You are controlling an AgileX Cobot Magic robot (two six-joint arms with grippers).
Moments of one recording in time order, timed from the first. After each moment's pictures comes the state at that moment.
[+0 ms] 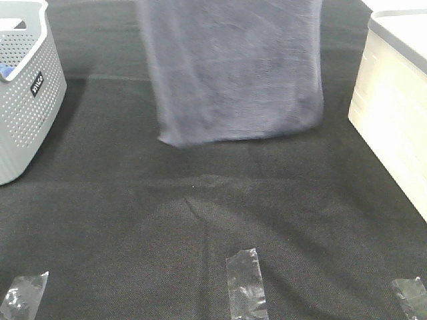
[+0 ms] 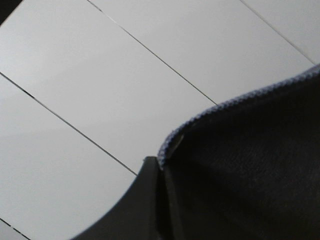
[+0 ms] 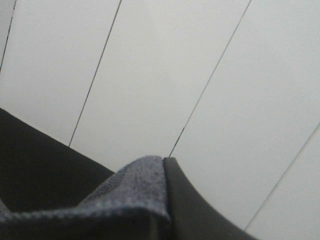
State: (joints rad) left arm -0.41 1.82 -2.12 0.19 0.17 0.71; right arm 0.41 1.83 -2.24 -0.42 0.44 -0.09
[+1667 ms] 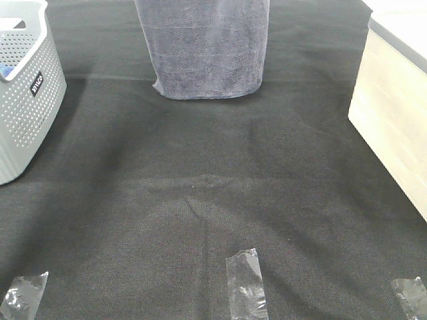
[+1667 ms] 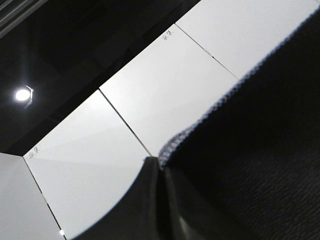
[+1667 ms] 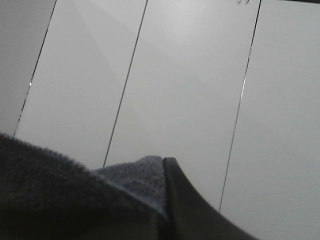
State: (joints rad) left arm -0.24 2.40 -2.73 0.16 -0.32 0.67; right arm 0.30 2.21 -2.50 -0.38 -0.21 0.10
